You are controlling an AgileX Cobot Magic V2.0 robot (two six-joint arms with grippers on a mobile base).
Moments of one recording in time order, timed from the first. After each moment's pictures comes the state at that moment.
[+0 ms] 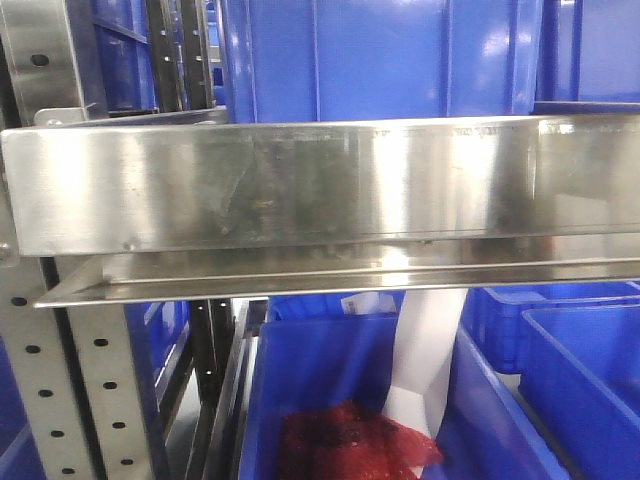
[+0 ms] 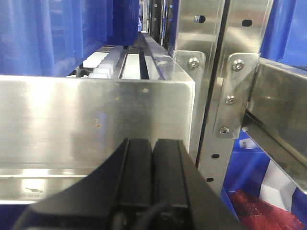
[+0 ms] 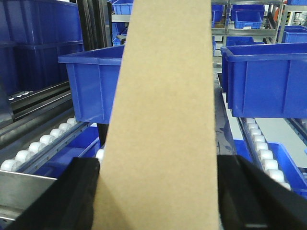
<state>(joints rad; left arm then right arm) -0.05 -0.01 0.03 -0.08 0.12 0.05 0.32 0.22 -0.71 -0.12 0.63 0.18</state>
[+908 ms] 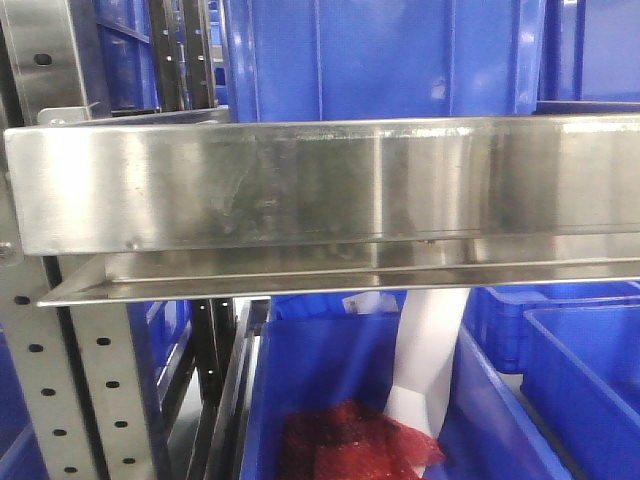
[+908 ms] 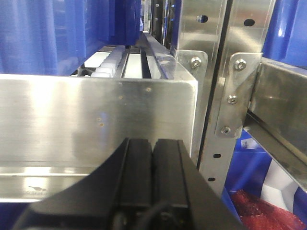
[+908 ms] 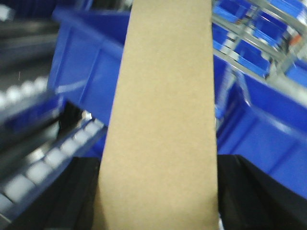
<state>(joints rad) -0.05 -0.01 0.03 -0.08 0.12 0.05 0.34 0.86 -1.07 -0.07 0.54 -0.40</state>
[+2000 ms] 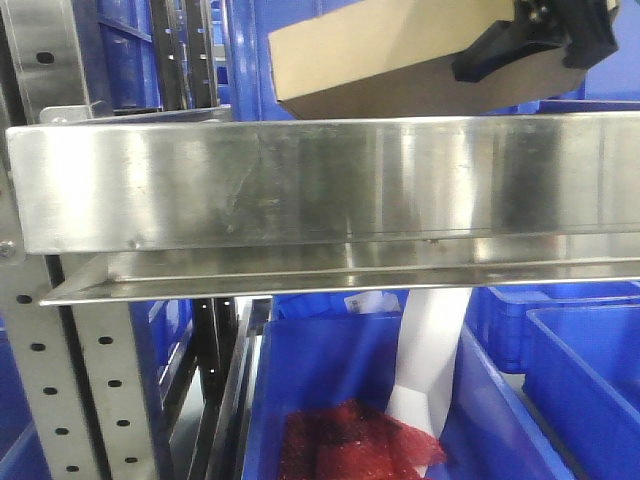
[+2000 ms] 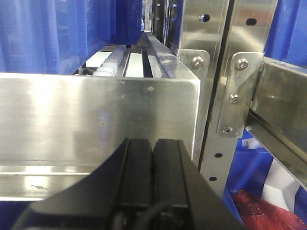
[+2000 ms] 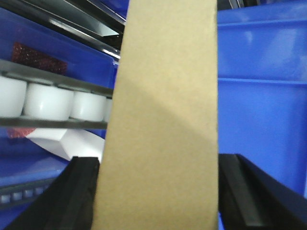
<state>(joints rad) -0.05 -0.01 0.03 -0.08 0.12 0.05 0.37 1.41 -1.10 0.33 0.39 -1.74</state>
